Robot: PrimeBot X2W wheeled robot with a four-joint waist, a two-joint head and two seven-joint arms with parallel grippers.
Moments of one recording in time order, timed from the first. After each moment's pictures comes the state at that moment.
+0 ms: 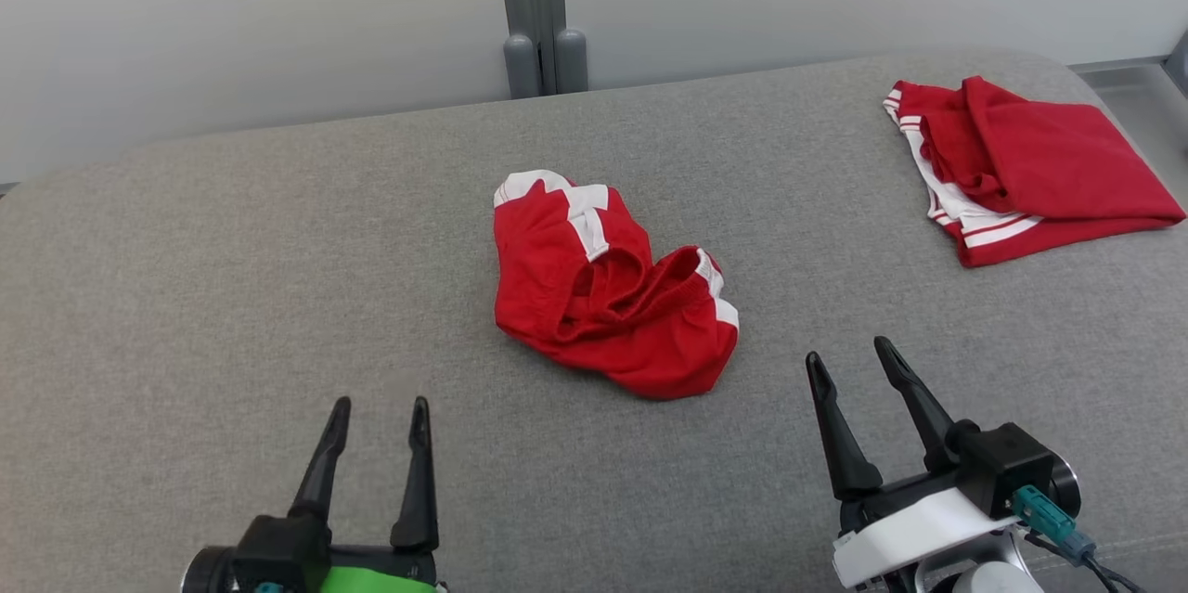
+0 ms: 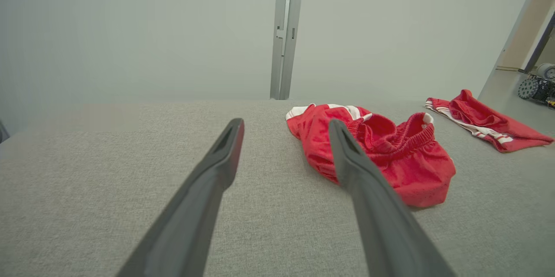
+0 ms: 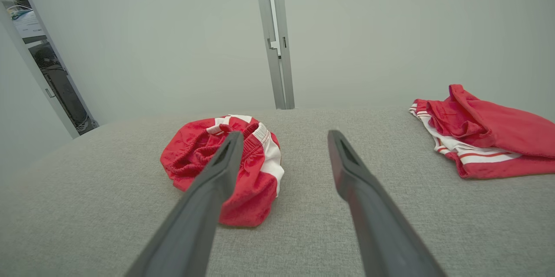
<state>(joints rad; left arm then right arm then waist) 0.11 0.05 -0.18 0.04 -0.20 -0.02 -0.26 0.01 -0.05 0.15 0.10 0.15 0.13 -0.26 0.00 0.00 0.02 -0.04</state>
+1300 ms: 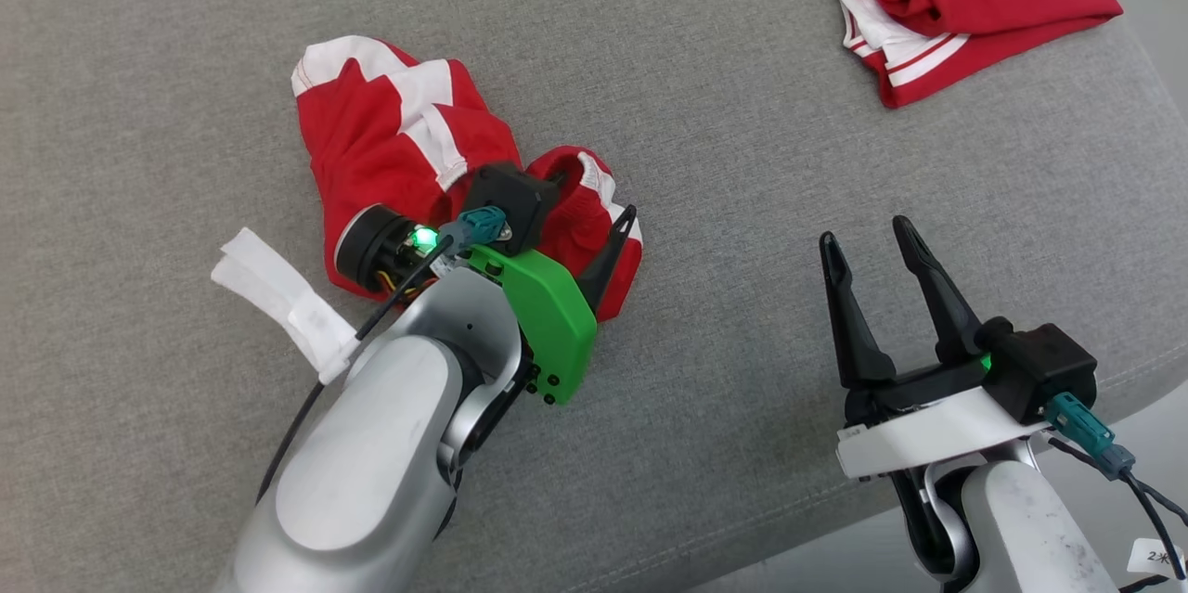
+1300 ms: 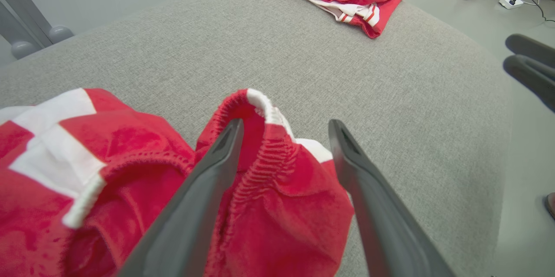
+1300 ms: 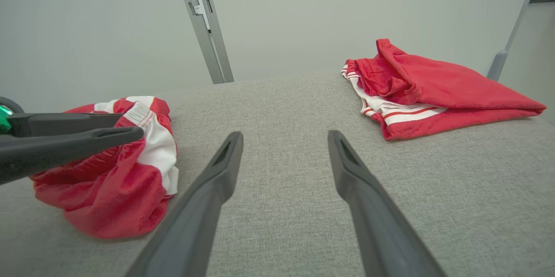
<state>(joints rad) -0.58 0.11 -0.58 0.21 -0.36 -0.10 0.32 -0.15 -0.05 0.13 0.06 0.19 0.13 -0.26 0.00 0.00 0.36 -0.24</state>
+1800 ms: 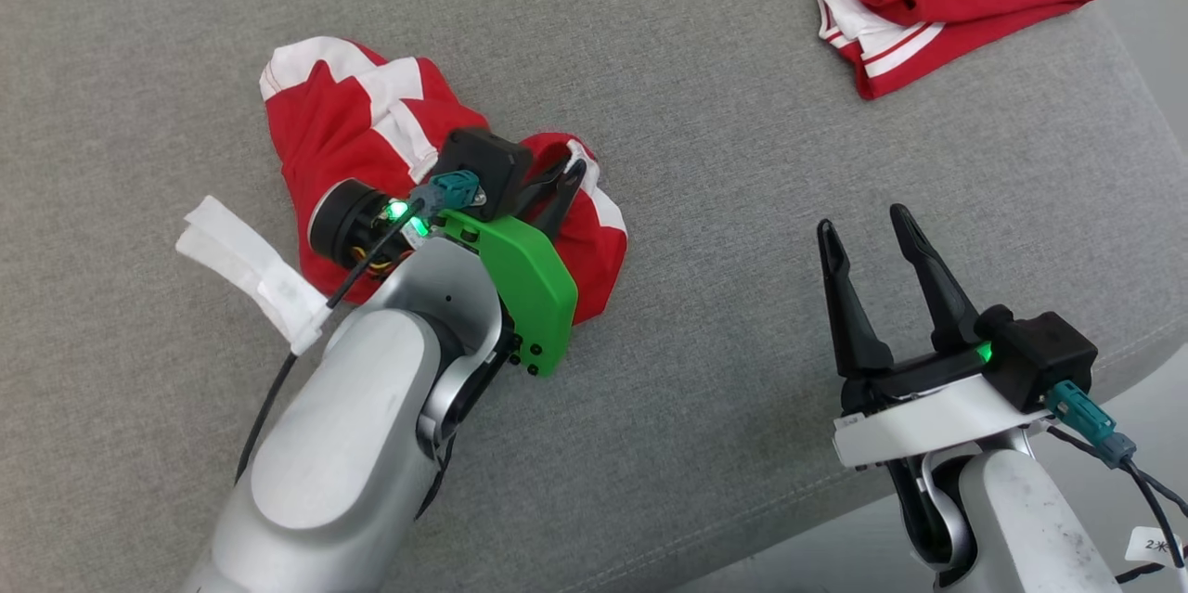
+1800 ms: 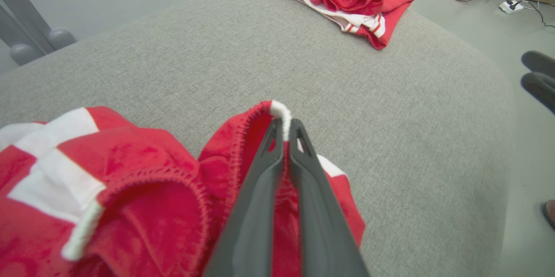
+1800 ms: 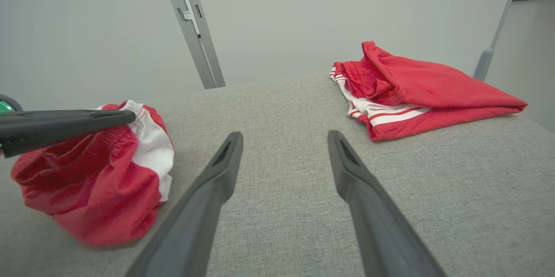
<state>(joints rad) -0.61 0.13 -0.56 0.20 -0.39 -0.08 0.36 -0.18 -0.05 0.14 0.07 0.21 0.13 -0.26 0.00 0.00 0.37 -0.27</state>
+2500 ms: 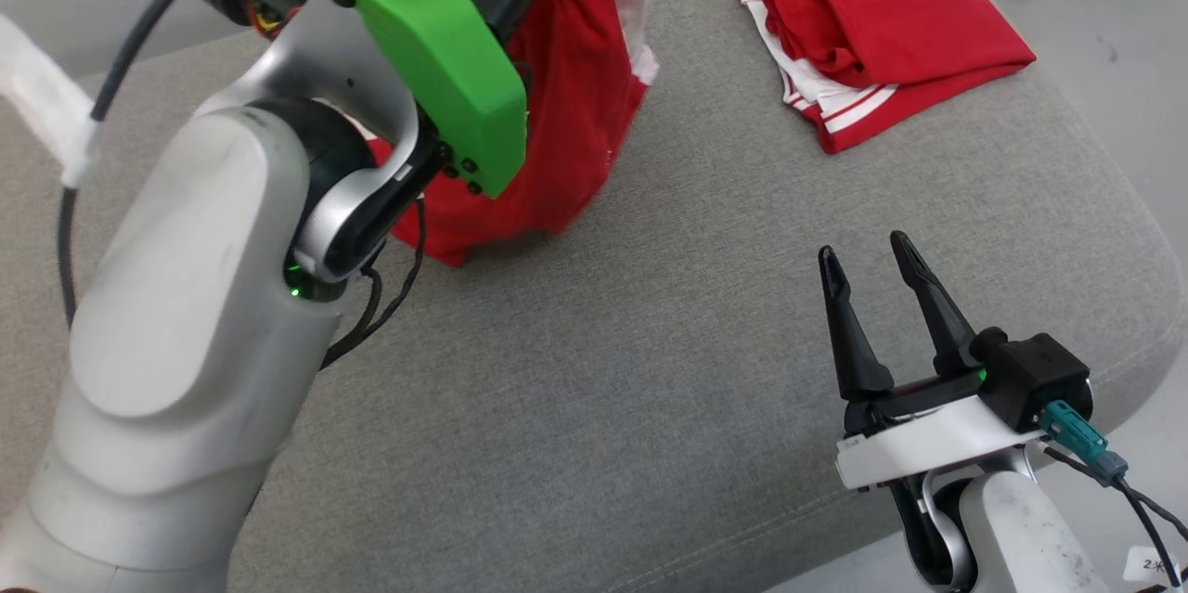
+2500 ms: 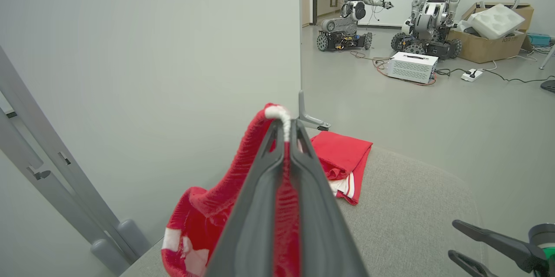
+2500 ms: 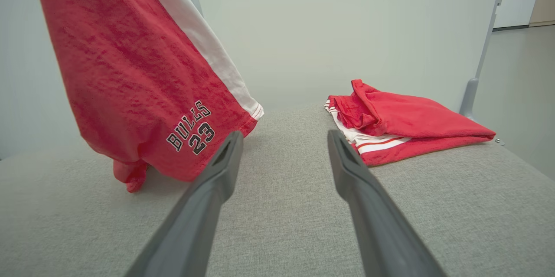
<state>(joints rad) -0.92 0.21 -0.49 0.00 -0.57 -0.12 0.47 -0.14 -0.05 0.13 0.09 0.20 0.13 -0.26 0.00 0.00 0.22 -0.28</state>
